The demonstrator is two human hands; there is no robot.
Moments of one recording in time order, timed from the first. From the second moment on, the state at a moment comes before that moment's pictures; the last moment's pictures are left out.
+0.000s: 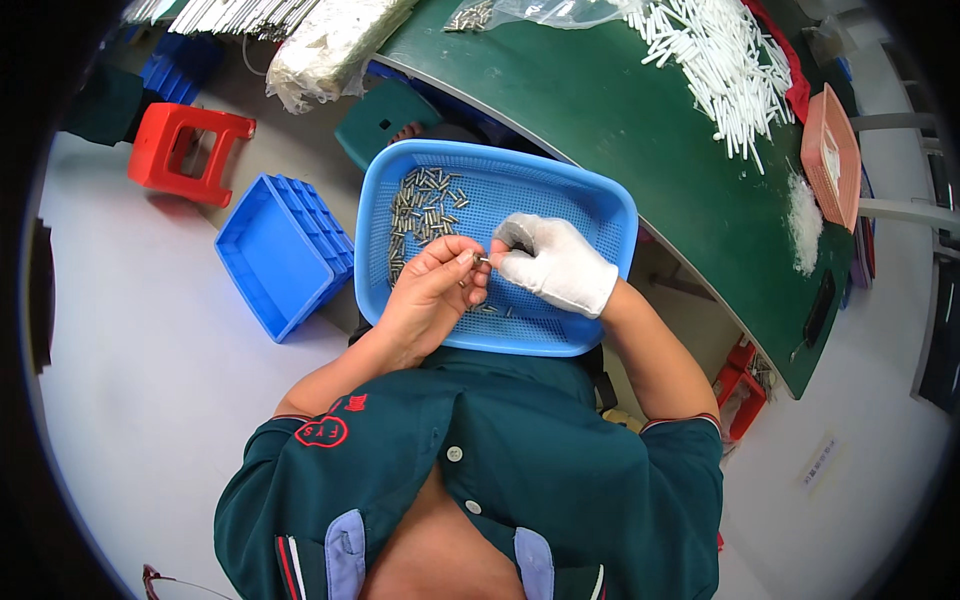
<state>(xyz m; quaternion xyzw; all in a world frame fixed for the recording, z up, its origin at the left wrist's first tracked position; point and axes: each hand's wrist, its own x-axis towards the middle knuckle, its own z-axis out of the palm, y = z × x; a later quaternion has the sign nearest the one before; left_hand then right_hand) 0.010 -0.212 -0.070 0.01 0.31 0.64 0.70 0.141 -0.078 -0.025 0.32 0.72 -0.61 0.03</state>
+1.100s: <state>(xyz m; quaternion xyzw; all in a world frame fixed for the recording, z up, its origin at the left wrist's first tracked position) 0.007 -0.215 -0.074 -0.01 0.26 0.66 0.71 0.128 -0.077 -0.025 0.17 0.87 -0.43 -0.14</state>
